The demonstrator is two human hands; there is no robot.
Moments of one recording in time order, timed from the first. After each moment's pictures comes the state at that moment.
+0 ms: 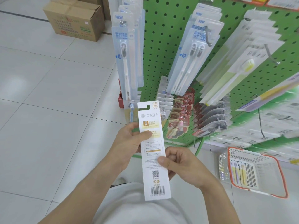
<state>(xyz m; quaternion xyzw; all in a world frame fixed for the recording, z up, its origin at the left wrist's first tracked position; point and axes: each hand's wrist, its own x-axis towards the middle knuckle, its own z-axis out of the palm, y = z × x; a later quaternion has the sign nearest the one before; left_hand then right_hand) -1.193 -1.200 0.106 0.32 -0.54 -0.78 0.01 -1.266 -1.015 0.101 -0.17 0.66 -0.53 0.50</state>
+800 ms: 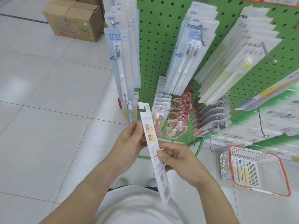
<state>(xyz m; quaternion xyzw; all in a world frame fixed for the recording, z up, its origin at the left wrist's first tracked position) -1.195 -1.193 0.094 0.22 -0.50 -0.84 0.05 -1.272 -1.020 0.086 -0.16 0.64 -0.59 0.47</state>
